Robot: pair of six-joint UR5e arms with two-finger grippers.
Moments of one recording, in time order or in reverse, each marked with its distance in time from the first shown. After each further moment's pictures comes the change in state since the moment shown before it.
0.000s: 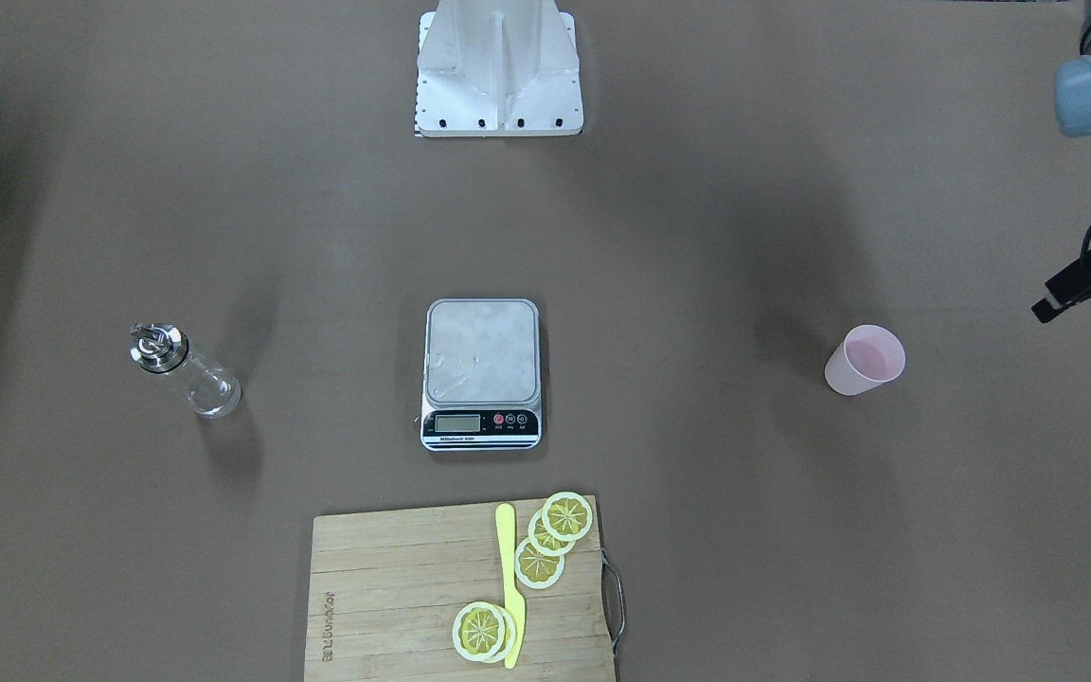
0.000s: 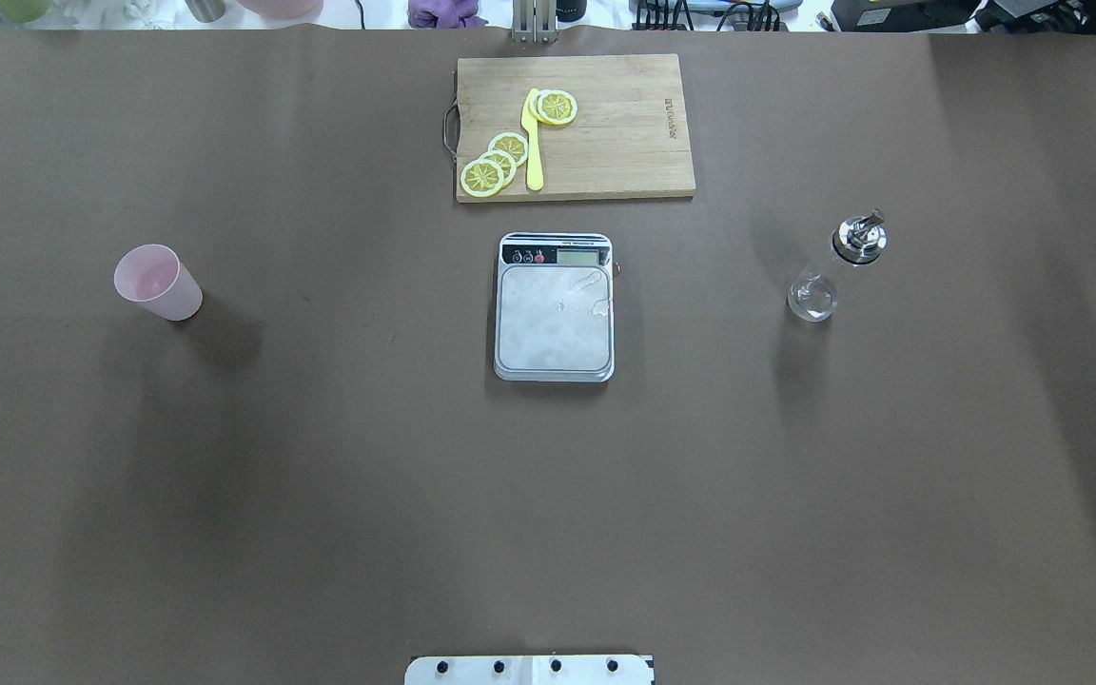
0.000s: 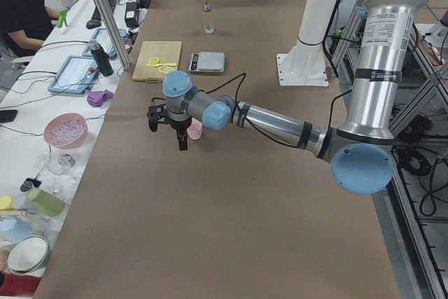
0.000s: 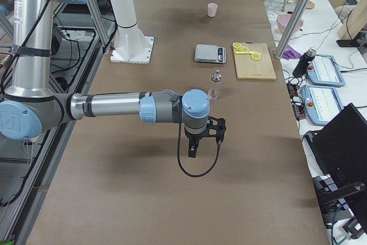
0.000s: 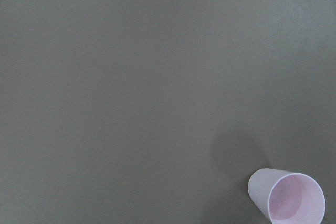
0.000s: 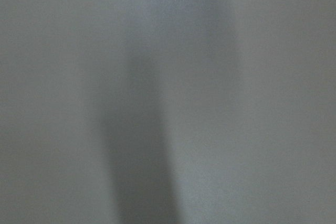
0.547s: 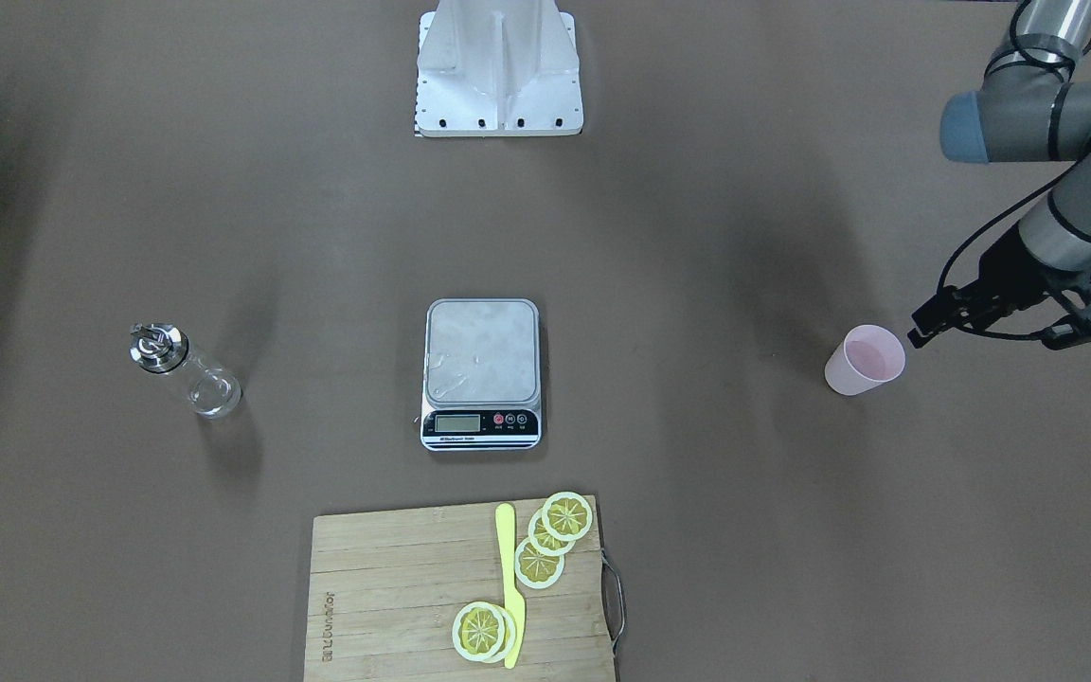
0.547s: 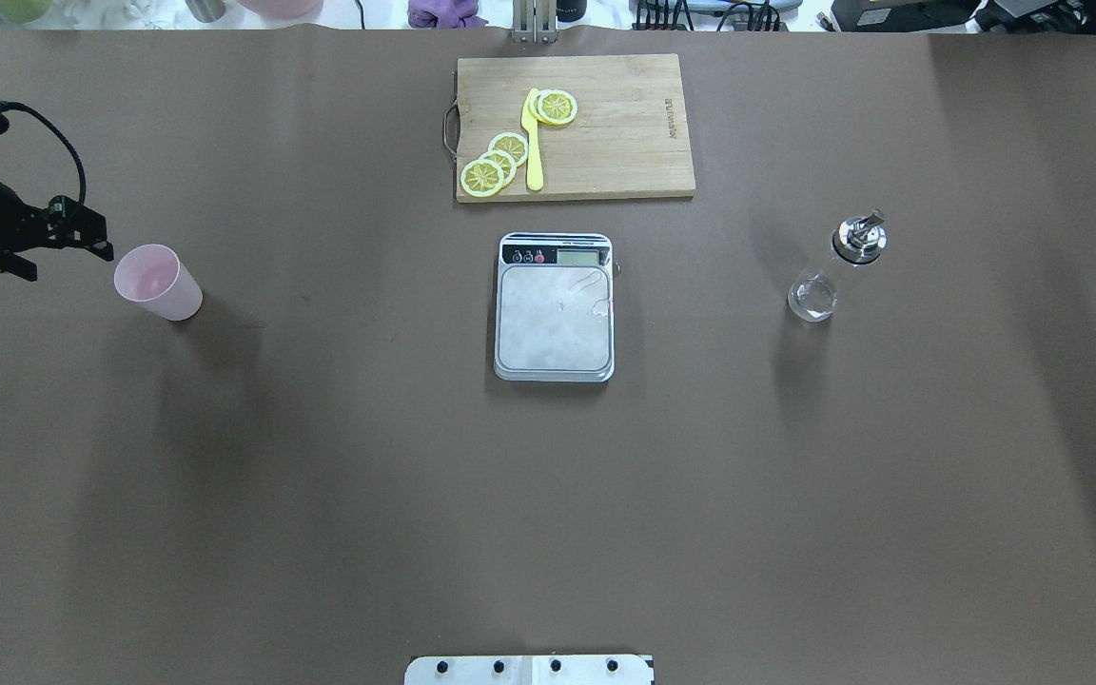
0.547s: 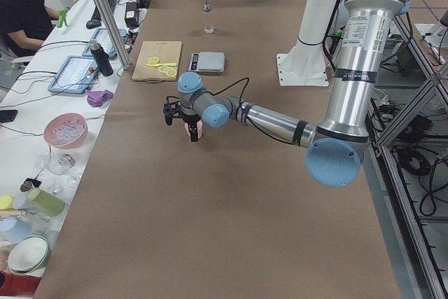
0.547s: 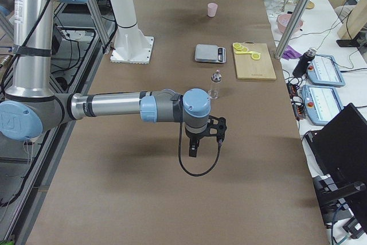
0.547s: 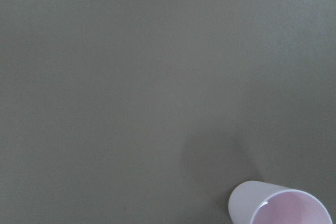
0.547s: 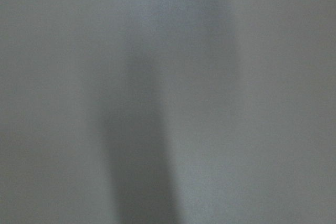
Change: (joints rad) left arm 0.212 -0.045 0.037 -0.096 0.103 -0.216; right arm -0.003 0.002 0.000 0.000 -0.002 0.000
